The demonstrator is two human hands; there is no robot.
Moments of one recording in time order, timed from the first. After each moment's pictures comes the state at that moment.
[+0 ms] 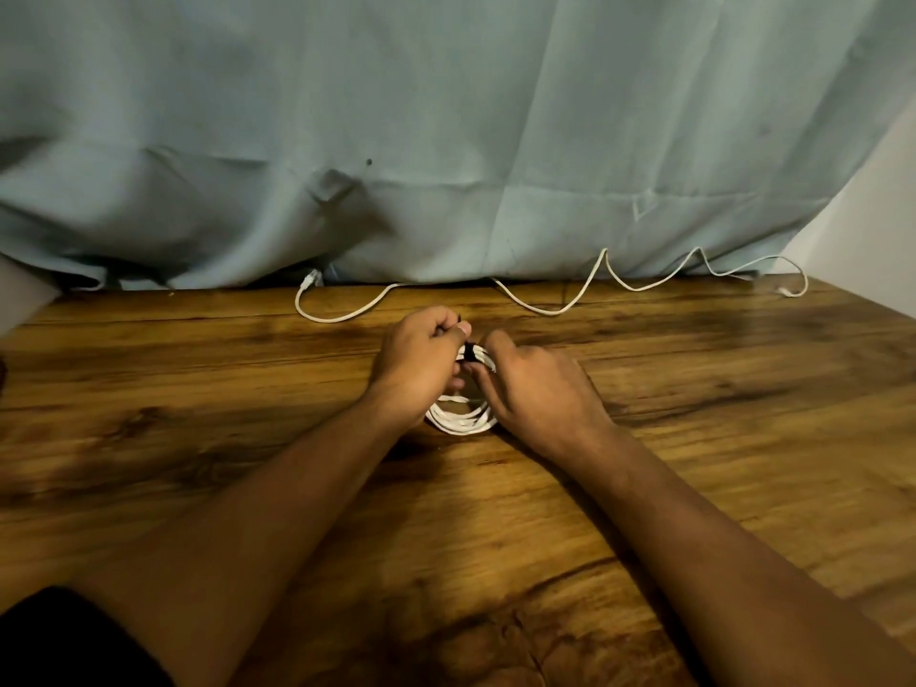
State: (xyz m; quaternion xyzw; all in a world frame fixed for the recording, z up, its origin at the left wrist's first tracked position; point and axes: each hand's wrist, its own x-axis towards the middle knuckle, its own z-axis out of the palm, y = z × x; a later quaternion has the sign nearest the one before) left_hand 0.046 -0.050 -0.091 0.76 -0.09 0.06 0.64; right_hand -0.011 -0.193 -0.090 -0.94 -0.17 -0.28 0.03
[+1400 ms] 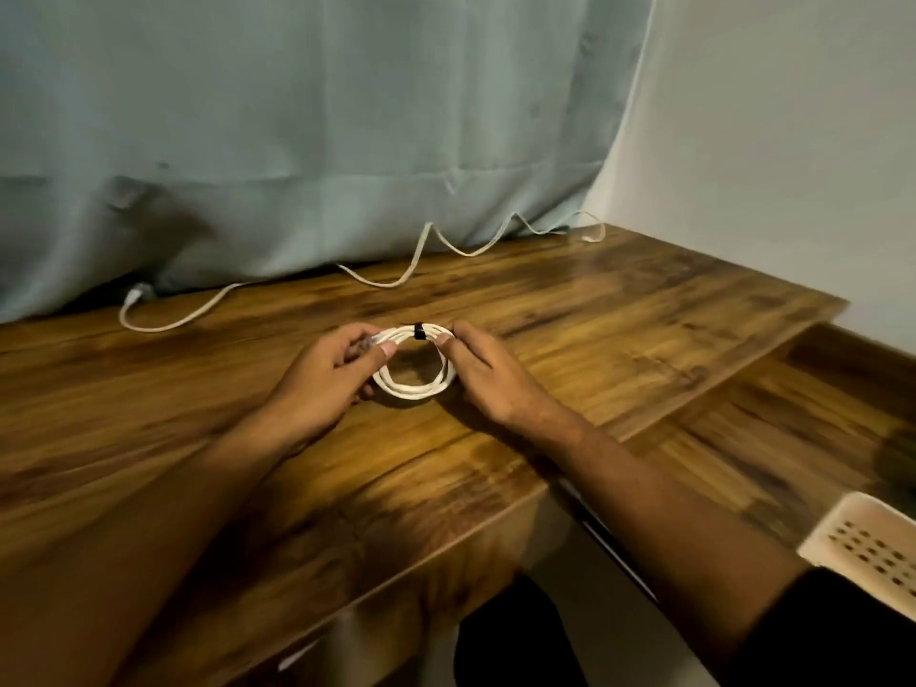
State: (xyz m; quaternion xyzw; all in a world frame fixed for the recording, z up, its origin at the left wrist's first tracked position) left_hand -0.027 -0.083 -0.104 0.76 -0.30 -0.03 0.58; right_hand -0.101 -0.282 -0.106 -0.88 -0.02 -0.21 0.43
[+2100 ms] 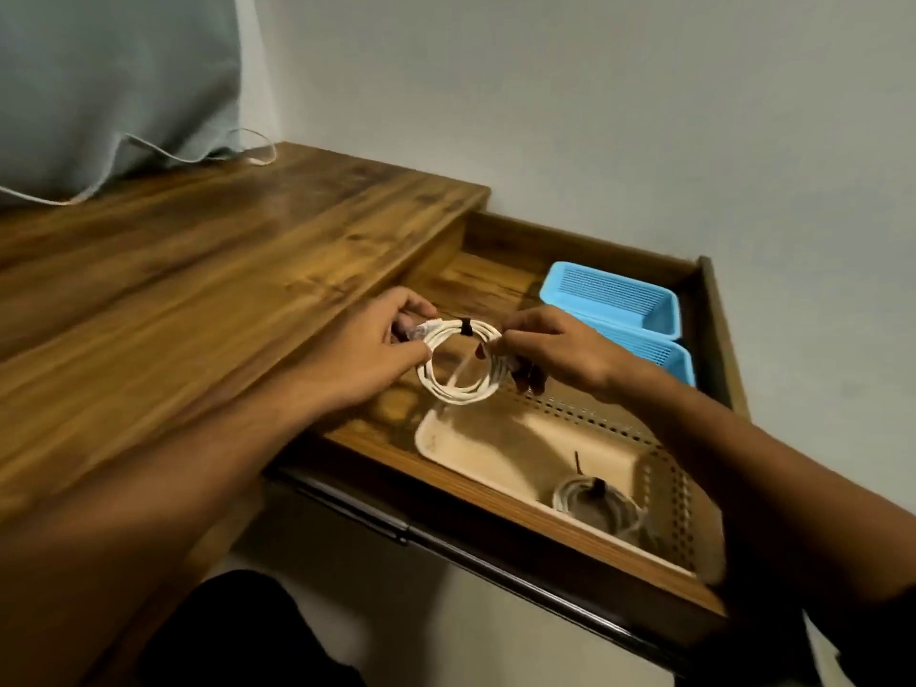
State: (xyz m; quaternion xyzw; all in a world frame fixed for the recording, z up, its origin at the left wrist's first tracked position) left_hand -0.230 -0.372 -0.105 0.69 -0.57 -0.18 0.41; right_hand -0.430 -0.512 -0.105 -0.83 0.29 -0.14 0.45
